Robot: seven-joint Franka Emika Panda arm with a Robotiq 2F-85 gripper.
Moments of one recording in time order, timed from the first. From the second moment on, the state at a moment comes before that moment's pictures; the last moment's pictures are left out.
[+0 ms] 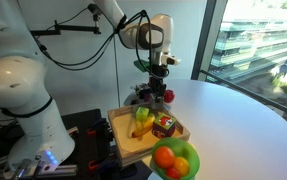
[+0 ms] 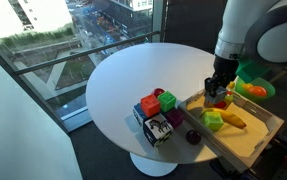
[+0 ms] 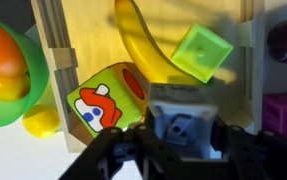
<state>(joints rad) 0.04 -0.04 0.04 -2.45 -0.17 2.30 0.33</state>
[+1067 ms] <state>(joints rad) 0.05 -0.17 0.05 -2.48 -0.09 2.20 0.27</state>
